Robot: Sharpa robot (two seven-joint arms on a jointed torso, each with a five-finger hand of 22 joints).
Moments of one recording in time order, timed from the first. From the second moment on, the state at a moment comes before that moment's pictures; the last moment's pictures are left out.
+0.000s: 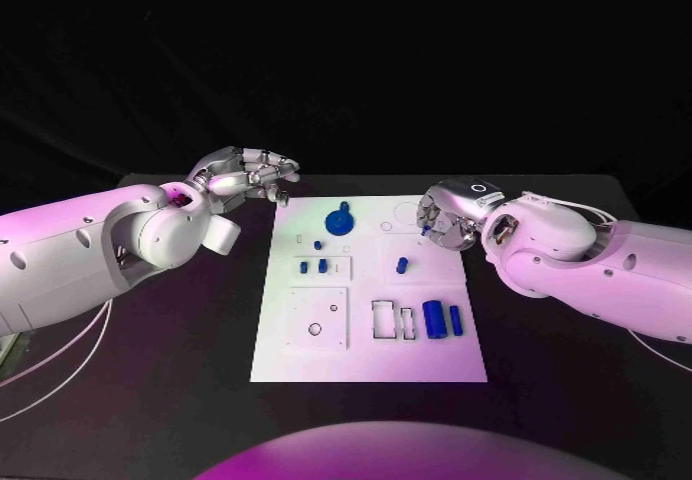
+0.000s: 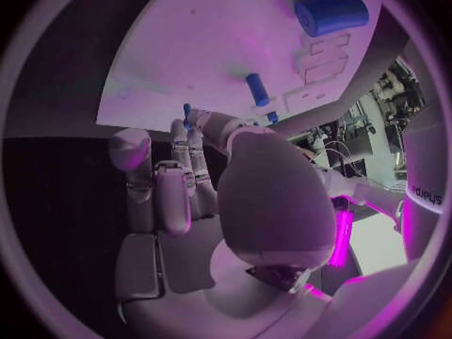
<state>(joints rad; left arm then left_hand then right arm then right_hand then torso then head) 1.21 -0.94 -0.01 1.47 -0.15 -0.09 0.24 1.39 -0.20 0.43 0.17 0.29 0.87 0.16 0.41 0.32 1.01 0.09 0.42 0.08 1.11 0.02 1.05 0.42 0.17 1.06 0.13 0.38 1.18 1.27 -0.84 -0.15 1.60 -1.71 -0.31 -0.28 1.37 -0.21 0.62 0.03 0.21 1.08 0.12 0.32 0.40 1.26 0.06 0.08 0.16 1.47 -0.01 1.40 1.28 0.14 1.30 0.07 0.95 1.13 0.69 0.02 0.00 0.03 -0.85</state>
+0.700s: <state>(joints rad) 1.21 -0.92 -0.01 1.50 -0.15 -0.09 0.24 1.39 -0.20 0.43 0.17 0.30 0.87 0.16 0.41 0.31 1.01 0.09 0.41 0.08 1.11 0.02 1.05 0.42 0.17 1.06 0.13 0.38 1.18 1.24 -0.75 -0.15 1.77 -1.65 -0.32 -0.26 1.37 -0.21 0.62 0.03 0.21 1.08 0.12 0.32 0.41 1.26 0.06 0.08 0.16 1.47 -0.01 1.40 1.28 0.14 1.30 0.07 0.95 1.14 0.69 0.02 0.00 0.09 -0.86</state>
